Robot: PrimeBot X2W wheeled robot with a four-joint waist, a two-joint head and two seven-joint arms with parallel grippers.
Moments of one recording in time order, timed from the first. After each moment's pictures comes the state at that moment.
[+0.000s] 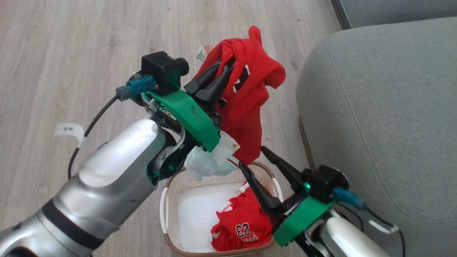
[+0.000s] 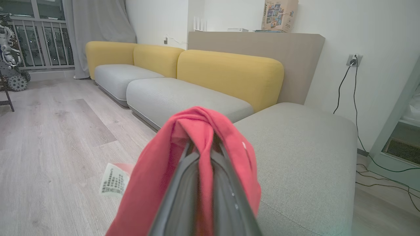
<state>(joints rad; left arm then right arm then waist) -0.82 0.33 -0.96 0.20 -0.88 0.06 -0.12 -0.20 -0.16 0.60 0.17 0.43 0.13 -0.24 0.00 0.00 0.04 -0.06</state>
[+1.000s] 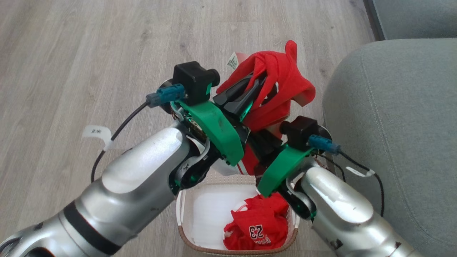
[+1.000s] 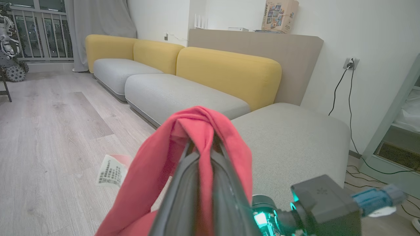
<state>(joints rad) -0.82 0.26 -1.01 0.17 -0.89 0.05 -0.10 -0.55 -0.09 0.71 0.51 0.53 0.13 -0.25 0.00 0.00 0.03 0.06</state>
